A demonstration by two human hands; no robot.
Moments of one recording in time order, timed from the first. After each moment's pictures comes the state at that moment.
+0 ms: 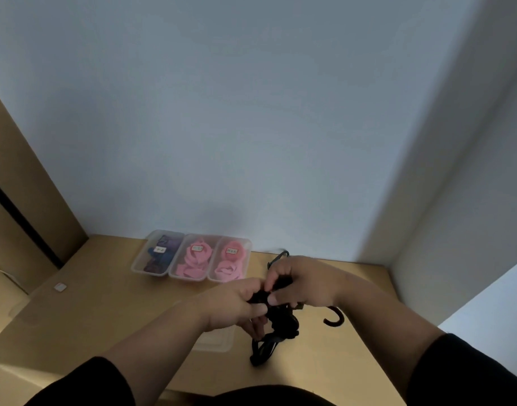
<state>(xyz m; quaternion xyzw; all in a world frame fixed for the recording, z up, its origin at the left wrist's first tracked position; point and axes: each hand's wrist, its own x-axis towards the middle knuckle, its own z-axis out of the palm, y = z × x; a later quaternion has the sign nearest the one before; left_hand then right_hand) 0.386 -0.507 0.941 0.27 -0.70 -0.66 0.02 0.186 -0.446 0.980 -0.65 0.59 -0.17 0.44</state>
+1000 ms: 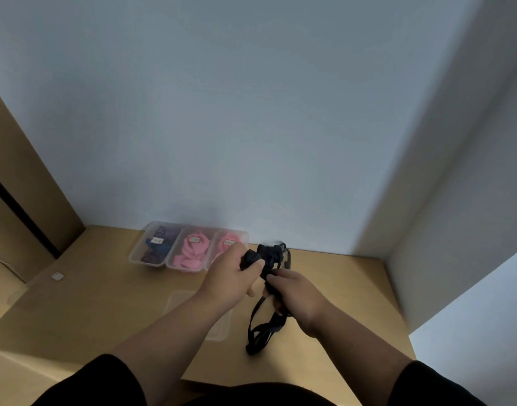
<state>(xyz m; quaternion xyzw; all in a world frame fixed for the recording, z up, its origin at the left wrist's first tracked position) 0.363 -0.506 0.930 0.45 -0.71 -0.46 0.28 0.220 -0.427 0.929 -0.35 0.64 -0.42 0.55</state>
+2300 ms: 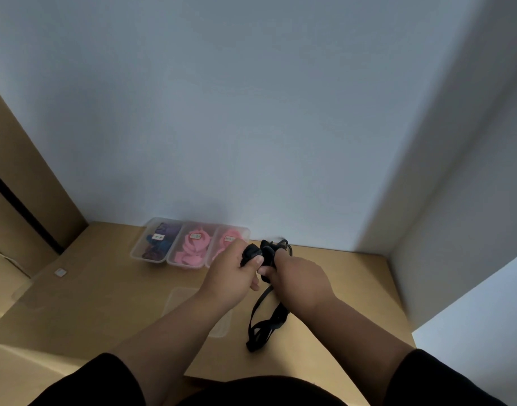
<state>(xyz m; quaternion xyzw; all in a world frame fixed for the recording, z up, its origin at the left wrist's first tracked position) 0.354 -0.505 0.924 0.44 -0.69 -0.49 0.30 0.216 -0.438 0.944 -0.62 0.76 -0.13 0.11</state>
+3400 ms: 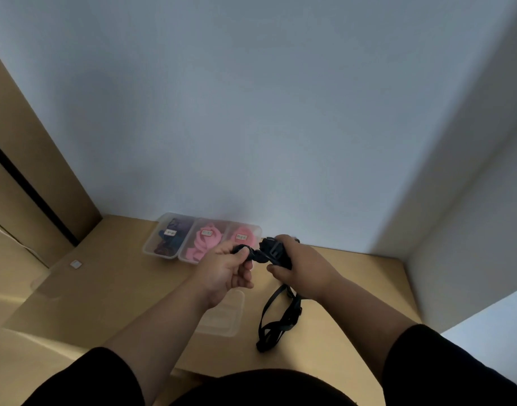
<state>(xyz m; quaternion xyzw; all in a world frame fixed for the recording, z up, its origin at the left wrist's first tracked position) 0.386 -0.530 0.930 0.40 -0.46 -0.73 0.31 0.197 -0.474 0.933 -0.67 0.67 -0.22 0.23</state>
